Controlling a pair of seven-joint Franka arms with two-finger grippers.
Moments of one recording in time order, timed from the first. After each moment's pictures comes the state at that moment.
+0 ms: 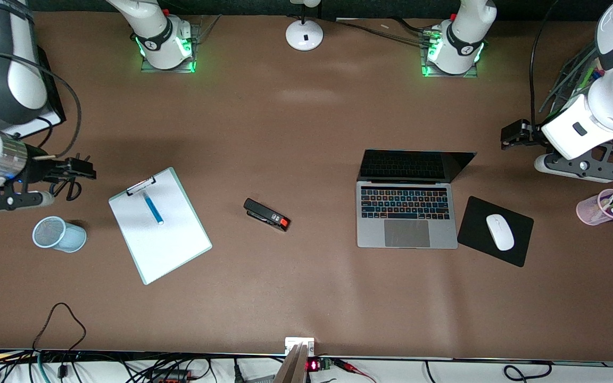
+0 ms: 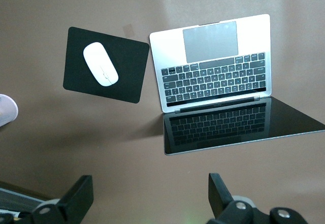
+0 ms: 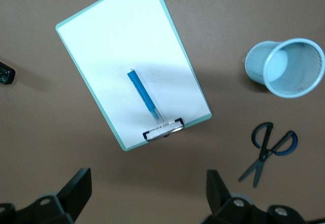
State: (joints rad) left arm 0.01 0.14 -0.13 -1.52 0.00 1.52 0.04; right arm 0.03 0.27 -0.06 -1.64 0.05 1.78 -0.17
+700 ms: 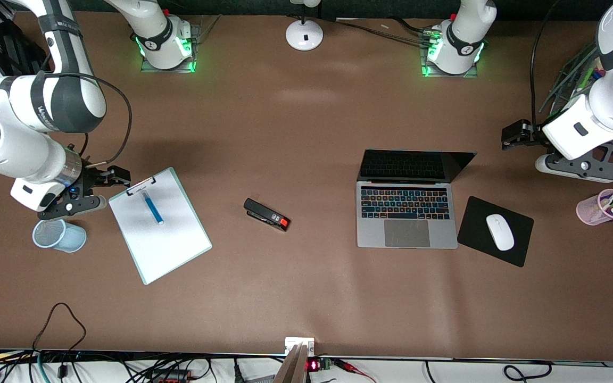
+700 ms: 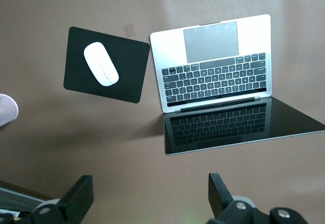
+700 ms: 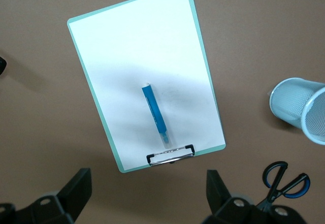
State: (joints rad) left arm 0.01 0.14 -0.13 -1.52 0.00 1.52 0.04; right arm 0.12 0.27 -0.06 -1.77 0.00 1.97 -0.22
